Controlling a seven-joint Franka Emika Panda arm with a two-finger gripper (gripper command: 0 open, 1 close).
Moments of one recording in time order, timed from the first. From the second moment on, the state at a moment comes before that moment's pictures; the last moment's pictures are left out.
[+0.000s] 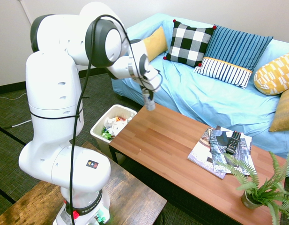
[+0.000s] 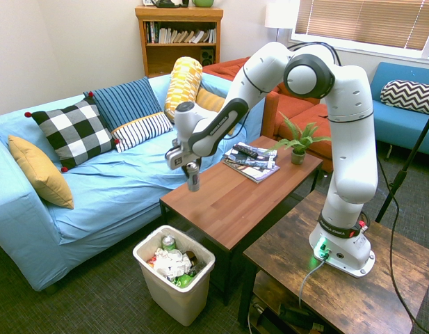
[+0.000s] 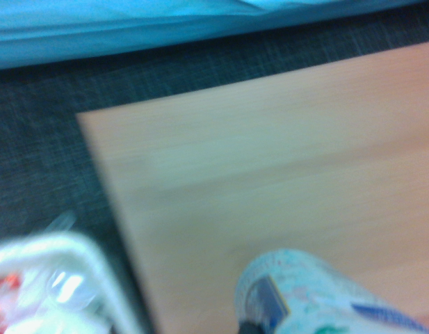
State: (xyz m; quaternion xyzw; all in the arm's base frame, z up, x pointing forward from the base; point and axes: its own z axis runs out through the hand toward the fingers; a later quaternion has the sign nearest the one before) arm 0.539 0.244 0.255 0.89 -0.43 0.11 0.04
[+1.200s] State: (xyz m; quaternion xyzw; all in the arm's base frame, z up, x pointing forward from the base) arm 0.450 0.392 0.079 0.93 -0.34 0.11 0.11
